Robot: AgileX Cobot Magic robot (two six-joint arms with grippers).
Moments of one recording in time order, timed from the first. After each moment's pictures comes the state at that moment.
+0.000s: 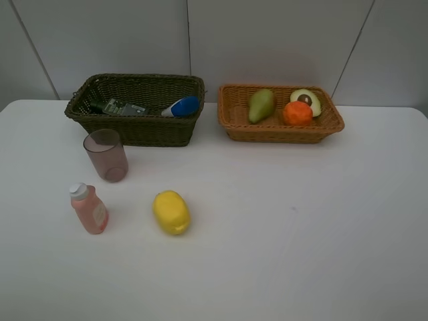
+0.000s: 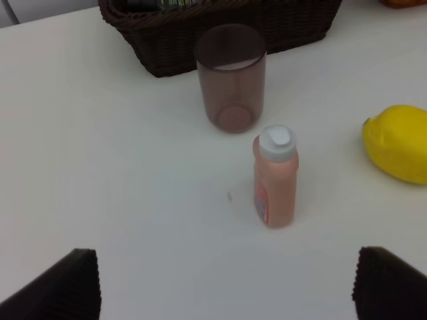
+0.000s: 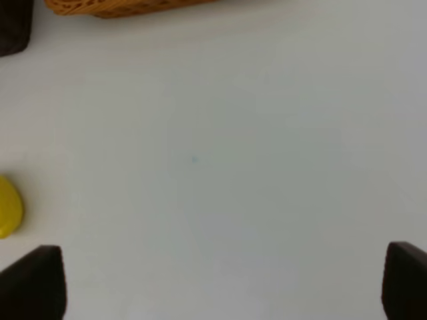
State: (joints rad) left arm -0.16 0.00 -0.42 -0.11 1.07 0.12; right arm 0.27 0.63 -0.88 -0.05 1.22 0.45
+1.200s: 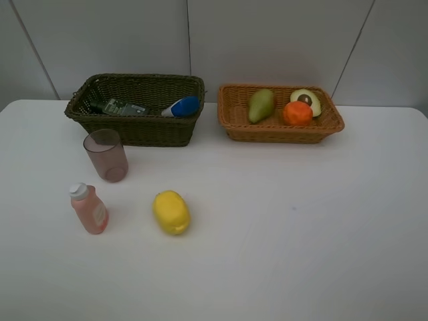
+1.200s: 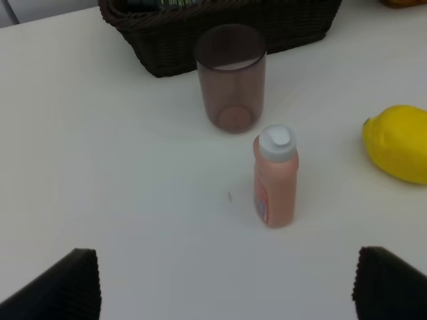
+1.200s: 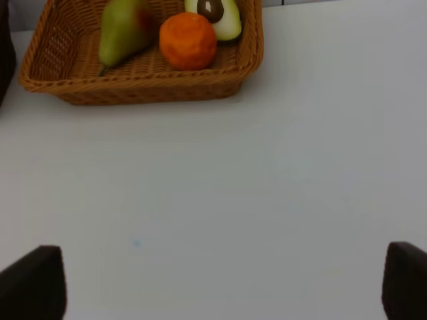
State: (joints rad) left arm -0.16 0.00 -0.42 -0.11 1.07 0.12; right arm 0.04 0.27 -0.58 0.01 0.95 0.03
